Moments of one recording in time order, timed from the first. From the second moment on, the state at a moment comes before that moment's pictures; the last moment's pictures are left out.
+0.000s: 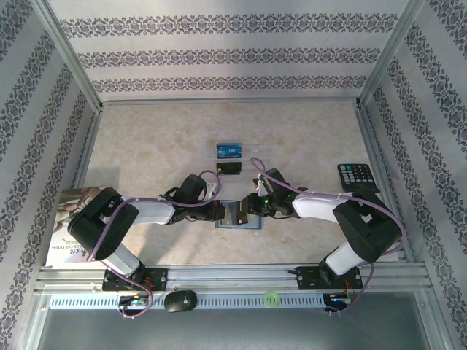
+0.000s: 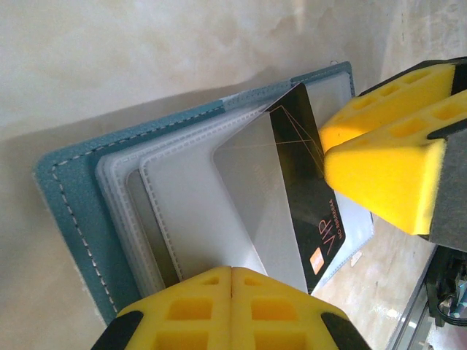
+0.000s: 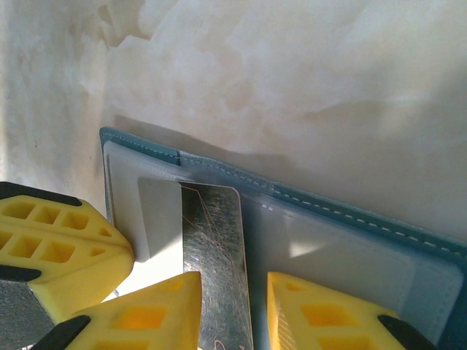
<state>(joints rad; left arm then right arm) -0.61 1.60 0.57 0.17 0.51 -0.60 0.61 1.55 0.61 -0.01 -0.44 0.75</state>
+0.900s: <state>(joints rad) -0.61 1.56 0.57 0.16 0.50 -0.61 0.55 1.28 0.61 -0.15 -0.30 0.66</state>
